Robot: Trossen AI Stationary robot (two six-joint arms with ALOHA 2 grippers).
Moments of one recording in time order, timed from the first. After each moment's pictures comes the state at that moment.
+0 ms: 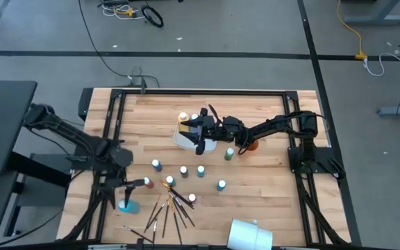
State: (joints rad) left arm -0.42 0.86 0.36 0.02 0.94 0.40; right arm -0.12 1.96 0.98 1.19 -0.04 0.13
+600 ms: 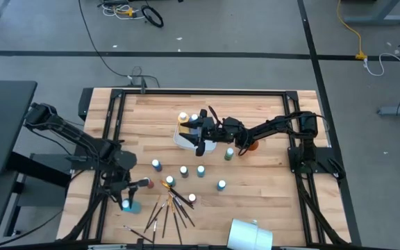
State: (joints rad) left arm -0.42 0.93 0.36 0.08 0.87 0.37; right arm -0.11 1.96 0.98 1.19 -0.04 0.12
